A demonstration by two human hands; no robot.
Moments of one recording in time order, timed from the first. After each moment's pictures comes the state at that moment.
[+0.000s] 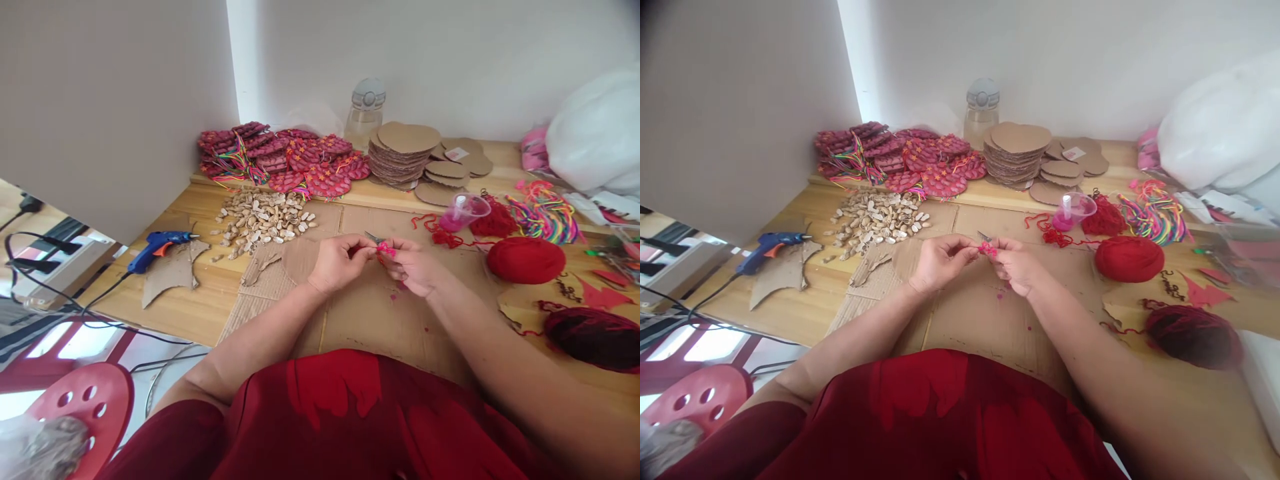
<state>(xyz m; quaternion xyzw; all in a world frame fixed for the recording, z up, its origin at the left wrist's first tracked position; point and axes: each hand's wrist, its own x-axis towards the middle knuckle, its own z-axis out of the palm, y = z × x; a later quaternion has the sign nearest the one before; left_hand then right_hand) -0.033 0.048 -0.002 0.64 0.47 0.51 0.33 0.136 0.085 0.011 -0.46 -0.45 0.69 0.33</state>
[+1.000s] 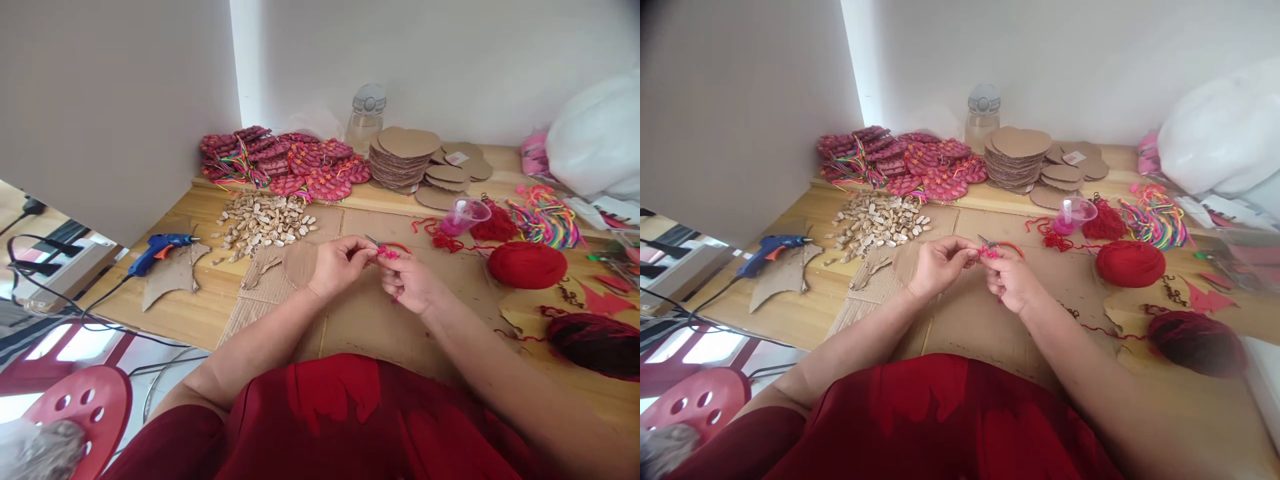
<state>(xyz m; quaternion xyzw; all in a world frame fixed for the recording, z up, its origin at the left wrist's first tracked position) -0.029 0.047 -0.001 0.57 0.45 0.55 0.40 0.123 0.065 0.016 -0.45 -0.33 0.76 0.34</state>
